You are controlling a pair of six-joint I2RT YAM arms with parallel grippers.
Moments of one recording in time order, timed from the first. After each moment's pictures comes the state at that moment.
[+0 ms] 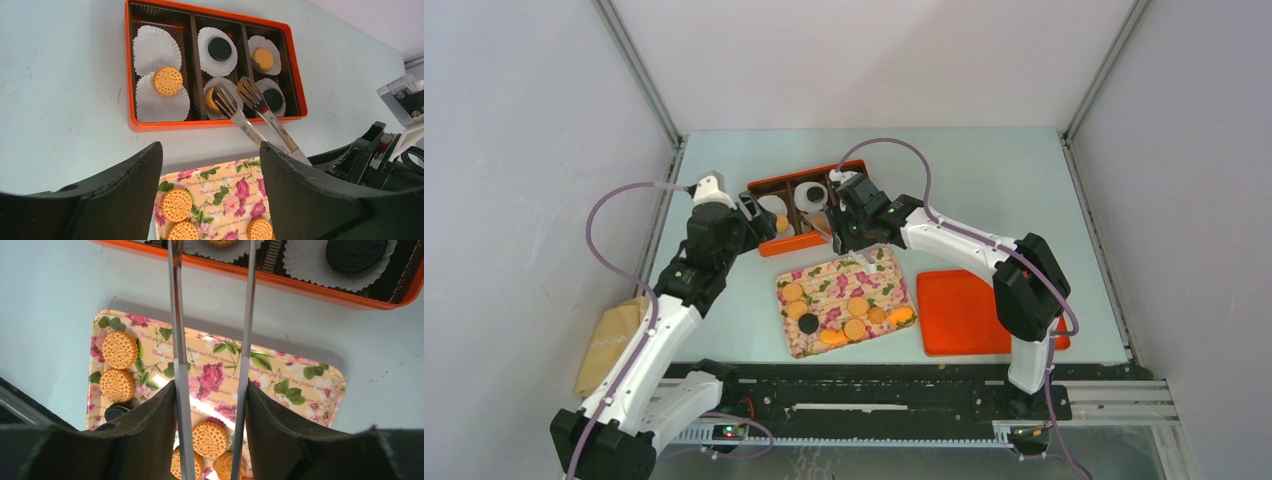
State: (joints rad) left arm -0.29 0.89 0.81 -0.34 -0.19 -0.56; right arm 0.82 1.88 1.53 -0.51 0.02 0.38
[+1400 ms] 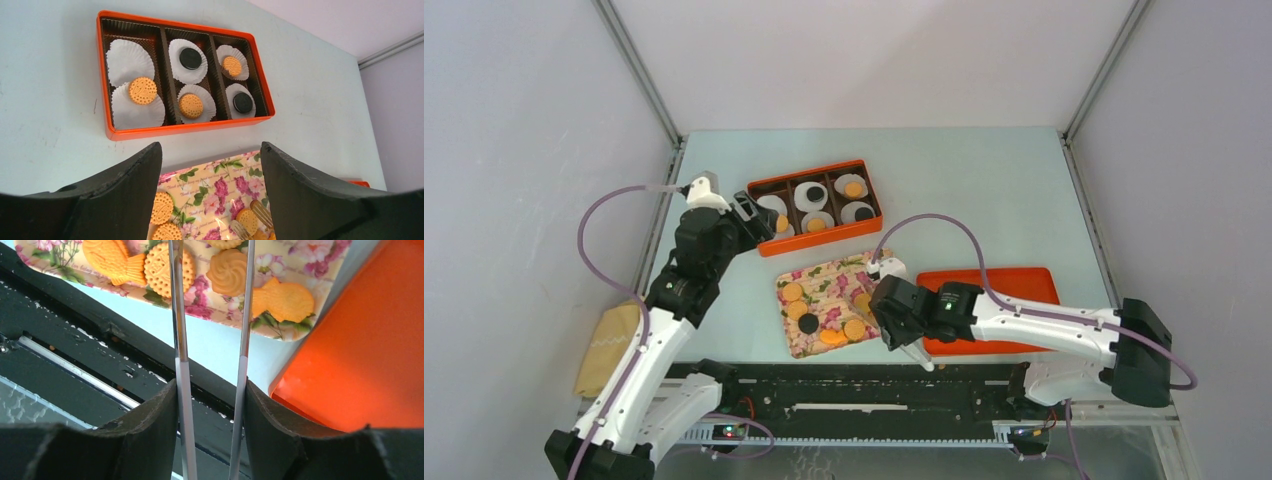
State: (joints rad) left arm -0.29 0.82 0.81 -0.32 -0.12 -0.57; right arm 1.19 1.30 0.95 -0.70 0.22 0.60
